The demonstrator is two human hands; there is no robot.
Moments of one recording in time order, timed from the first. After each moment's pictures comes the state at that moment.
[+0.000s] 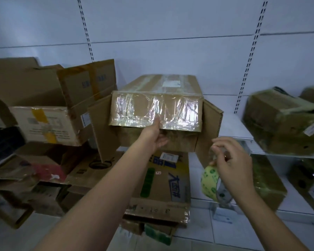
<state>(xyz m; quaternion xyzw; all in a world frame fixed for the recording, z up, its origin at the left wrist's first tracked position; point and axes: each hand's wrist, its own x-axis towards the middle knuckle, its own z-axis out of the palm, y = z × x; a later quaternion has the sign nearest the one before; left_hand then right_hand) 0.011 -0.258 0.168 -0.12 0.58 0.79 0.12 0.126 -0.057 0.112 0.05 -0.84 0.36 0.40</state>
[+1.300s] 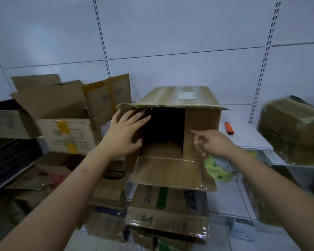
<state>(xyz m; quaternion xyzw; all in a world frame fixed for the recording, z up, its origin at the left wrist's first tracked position) 0.029 -0.417 0.209 0.24 0.94 -0.06 -0.25 0.011 -0.093 0.165 0.16 -0.96 0.20 0.10</state>
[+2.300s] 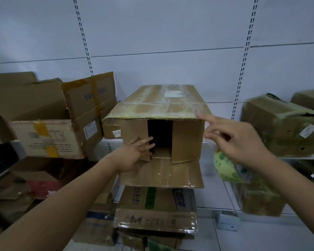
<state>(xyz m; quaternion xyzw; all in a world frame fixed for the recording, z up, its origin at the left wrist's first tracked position) -0.022 -0.390 0.135 0.42 0.89 -0.16 -0.04 0.132 -0.076 0.213 0.26 -0.87 0.21 0.36</state>
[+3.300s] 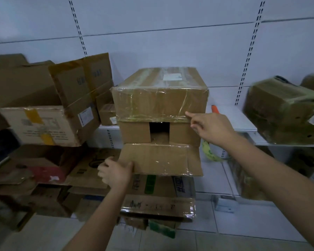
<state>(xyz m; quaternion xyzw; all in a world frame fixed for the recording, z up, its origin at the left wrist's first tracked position) 0.026 -0.371 0.038 -0.30 0.86 0.40 -0.08 0.021 -0.071 0.162 0.14 -0.97 0.06 0.21</state>
